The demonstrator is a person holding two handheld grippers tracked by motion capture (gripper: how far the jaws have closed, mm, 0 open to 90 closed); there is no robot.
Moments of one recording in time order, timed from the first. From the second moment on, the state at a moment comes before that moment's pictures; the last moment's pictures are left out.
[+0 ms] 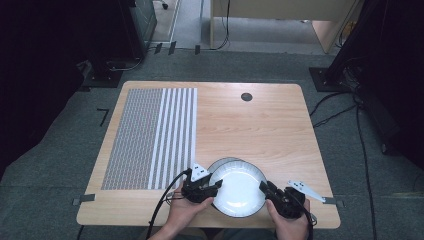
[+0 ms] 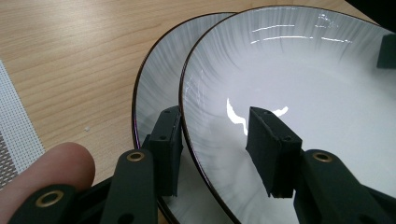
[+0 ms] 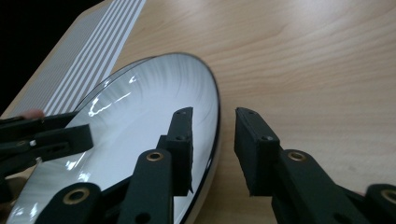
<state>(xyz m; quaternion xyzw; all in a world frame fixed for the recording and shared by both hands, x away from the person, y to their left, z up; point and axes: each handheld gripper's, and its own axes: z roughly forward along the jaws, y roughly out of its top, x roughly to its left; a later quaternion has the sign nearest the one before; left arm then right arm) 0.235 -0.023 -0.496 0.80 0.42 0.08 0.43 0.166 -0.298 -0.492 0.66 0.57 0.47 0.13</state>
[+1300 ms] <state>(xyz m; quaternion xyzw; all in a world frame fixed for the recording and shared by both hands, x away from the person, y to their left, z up) 0.239 -0.022 -0.499 0.79 0.42 0.02 0.45 0.162 -0.301 -0.506 0.72 0.46 0.52 0.04</state>
